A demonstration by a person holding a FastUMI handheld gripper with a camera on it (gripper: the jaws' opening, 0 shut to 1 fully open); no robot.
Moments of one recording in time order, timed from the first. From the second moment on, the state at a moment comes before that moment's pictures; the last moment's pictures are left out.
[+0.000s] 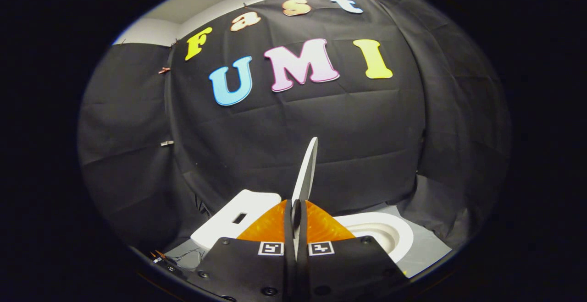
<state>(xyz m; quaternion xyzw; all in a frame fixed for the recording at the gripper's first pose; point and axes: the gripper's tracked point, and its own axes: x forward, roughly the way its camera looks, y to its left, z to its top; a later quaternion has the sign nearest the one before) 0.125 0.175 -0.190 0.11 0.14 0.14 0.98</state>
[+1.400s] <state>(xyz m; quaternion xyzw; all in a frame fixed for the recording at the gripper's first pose) 0.107 0.354 -0.178 -0.01 0.14 0.26 0.96</state>
